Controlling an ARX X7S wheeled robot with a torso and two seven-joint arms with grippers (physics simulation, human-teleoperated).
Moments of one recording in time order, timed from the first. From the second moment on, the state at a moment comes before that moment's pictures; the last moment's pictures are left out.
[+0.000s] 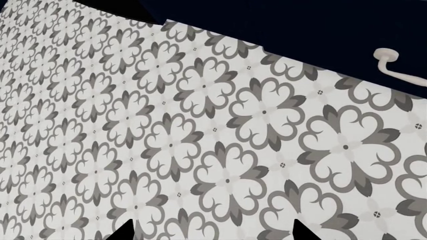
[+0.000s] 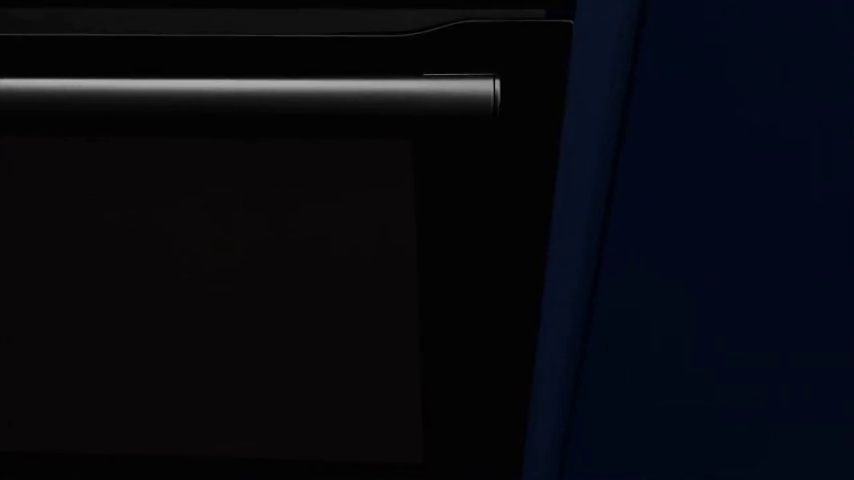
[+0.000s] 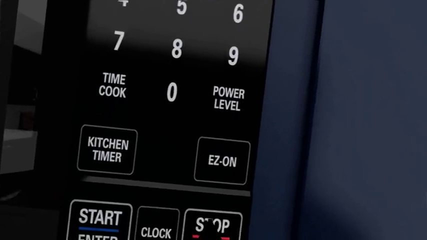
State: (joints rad) left arm -0.03 -0.22 -0.38 -1.31 -0.01 0.24 -0.22; right arm 2.22 0.22 -0.95 0.65 1.24 0.81 0.65
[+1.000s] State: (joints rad) left arm -0.03 -0.22 -0.38 -1.31 -0.01 0.24 -0.22; right arm 2.22 0.13 -1.05 0.82 1.10 0.81 0.56
